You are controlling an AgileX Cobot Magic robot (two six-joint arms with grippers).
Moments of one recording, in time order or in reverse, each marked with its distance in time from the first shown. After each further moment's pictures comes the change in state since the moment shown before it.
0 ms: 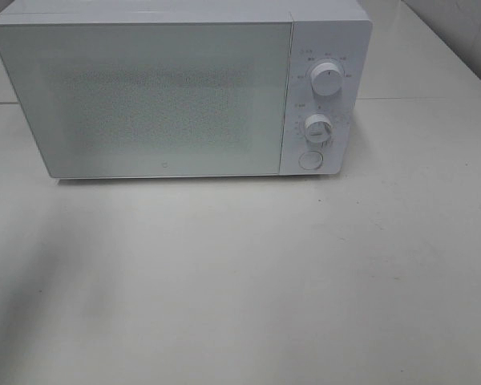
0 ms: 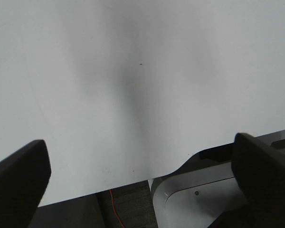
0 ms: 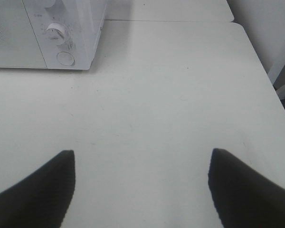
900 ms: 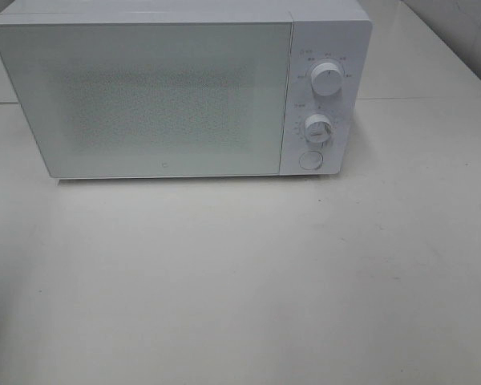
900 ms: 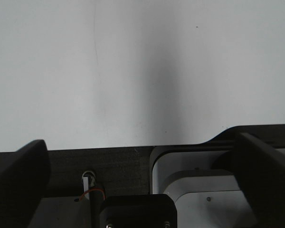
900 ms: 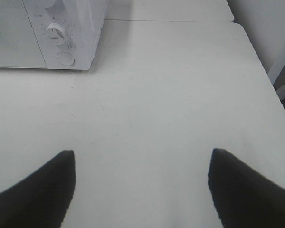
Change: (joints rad) left arm 0.229 -0.485 0.257 0.031 0.062 0.032; right arm 0.000 0.000 0.000 0.000 0.000 0.000
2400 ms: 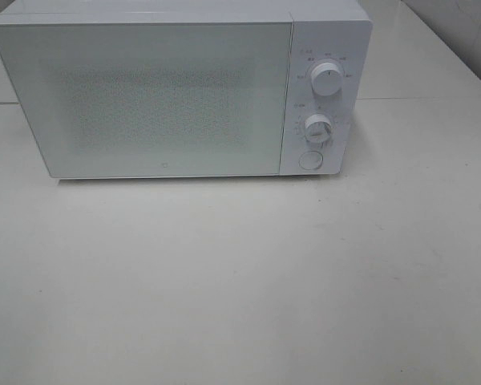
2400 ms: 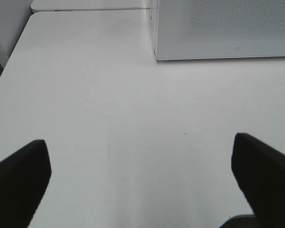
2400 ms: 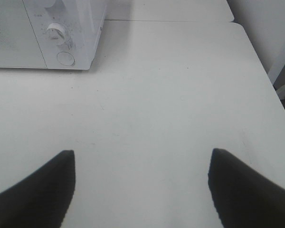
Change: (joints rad) left arm 0.000 -0.857 0.239 -0.018 -0.135 0.000; right arm 0.000 0.000 0.000 0.000 0.000 0.000
